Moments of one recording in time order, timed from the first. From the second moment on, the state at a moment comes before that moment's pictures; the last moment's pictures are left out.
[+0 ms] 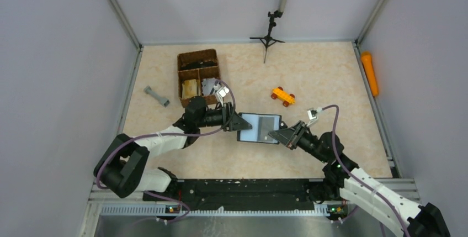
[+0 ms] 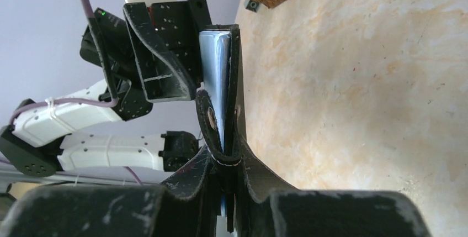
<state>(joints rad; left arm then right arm) -0.58 1.32 0.51 0.63 0.79 -0.94 0.67 0.48 0.08 0.37 -0.20 1.15</state>
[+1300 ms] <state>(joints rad) -0.58 1.34 0.54 0.46 0.75 -0.88 0.67 0.52 0.11 0.35 -0.23 1.10</state>
